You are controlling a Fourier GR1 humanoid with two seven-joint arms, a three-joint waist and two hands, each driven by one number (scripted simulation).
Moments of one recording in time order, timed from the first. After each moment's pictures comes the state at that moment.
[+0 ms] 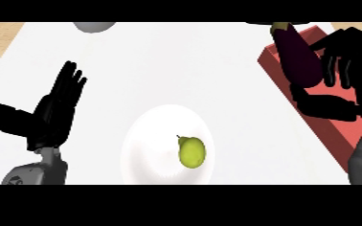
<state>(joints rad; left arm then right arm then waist) -0.11 0.13 0.08 -1.66 0.13 0.09 0.22 -0.46 -0.31 0.03 -2.03 0.92 0.31 0.63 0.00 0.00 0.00</state>
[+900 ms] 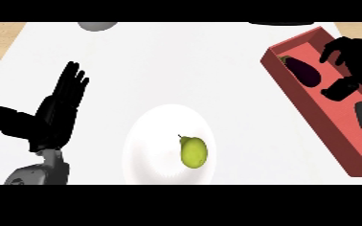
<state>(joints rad) -0.10 0.11 0.07 -1.68 0.12 0.09 0.22 -0.50 -0.53 -0.06 -1.31 0.99 0.30 0.25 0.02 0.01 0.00</state>
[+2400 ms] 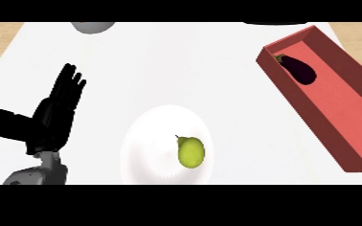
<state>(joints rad) -0.09 0.11 0.08 -1.69 0.12 0.09 0.22 -0.55 -0.45 -0.68 -1.24 0.15 0.14 -0.02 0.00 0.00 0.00</state>
